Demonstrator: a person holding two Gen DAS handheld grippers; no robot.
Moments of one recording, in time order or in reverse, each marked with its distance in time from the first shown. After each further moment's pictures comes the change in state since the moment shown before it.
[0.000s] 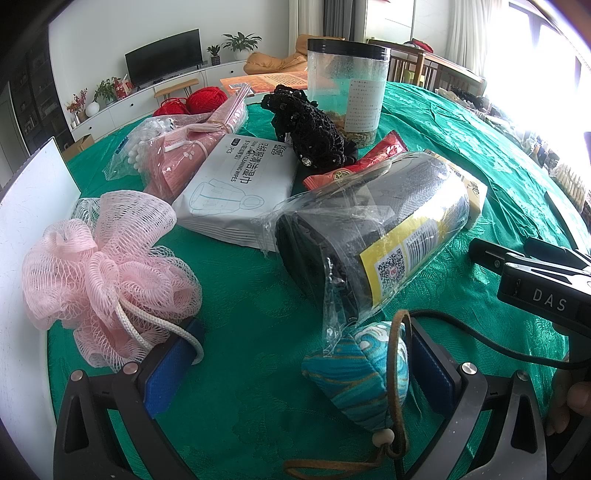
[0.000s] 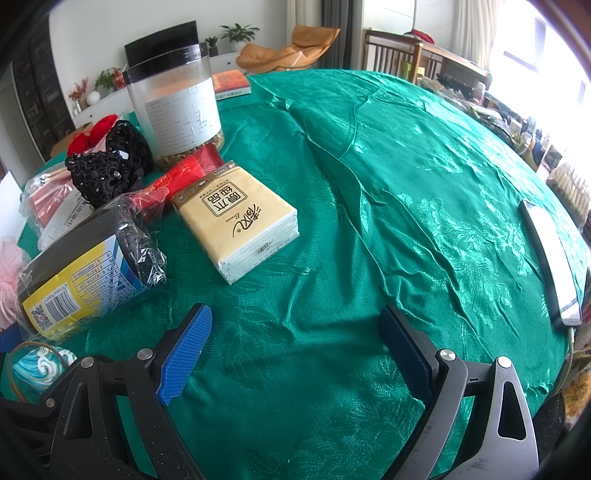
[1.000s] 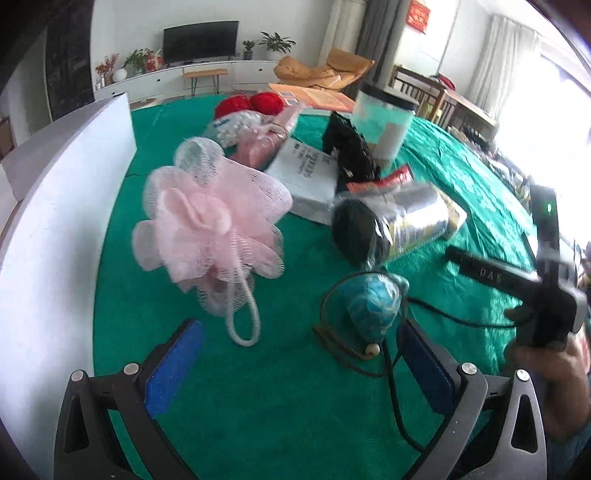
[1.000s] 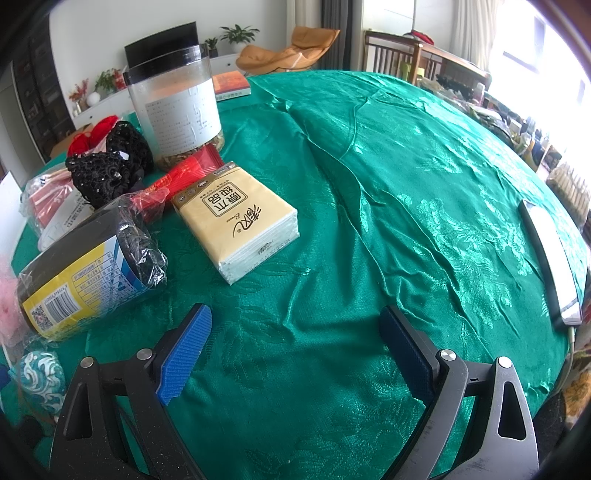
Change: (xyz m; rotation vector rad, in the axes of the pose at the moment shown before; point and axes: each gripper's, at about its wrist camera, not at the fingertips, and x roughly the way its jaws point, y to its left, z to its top) left arm -0.075 0.053 -0.037 -0.216 -0.048 -0.066; right arm 0.000 -0.001 -0.001 0.000 -0.003 0.002
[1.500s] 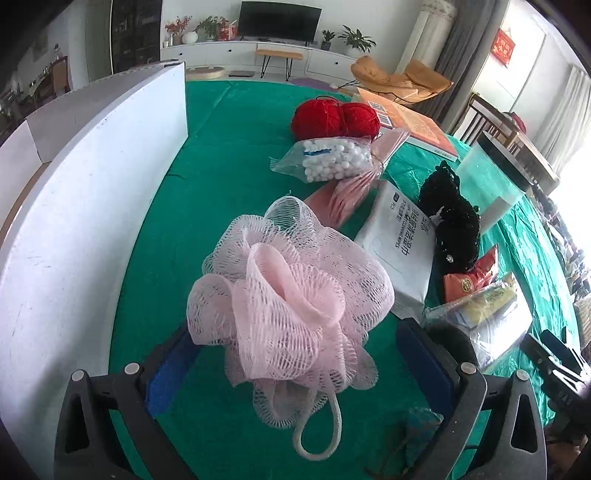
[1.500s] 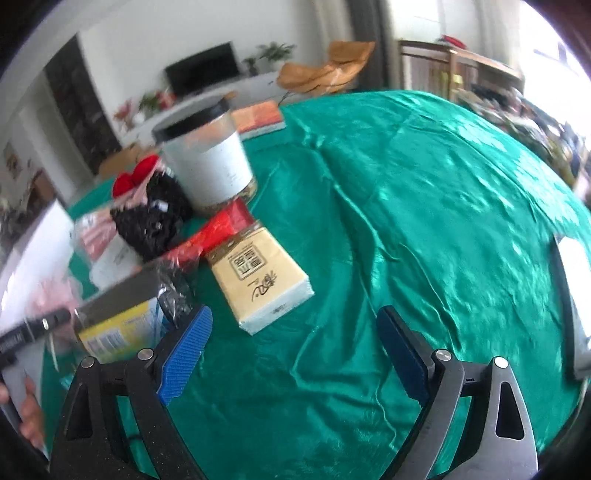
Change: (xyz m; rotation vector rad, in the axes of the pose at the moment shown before) left arm 0.055 0.043 0.061 -0.232 0.052 0.144; right arm -0.009 -0.013 0.040 -0.103 -0.038 0.218
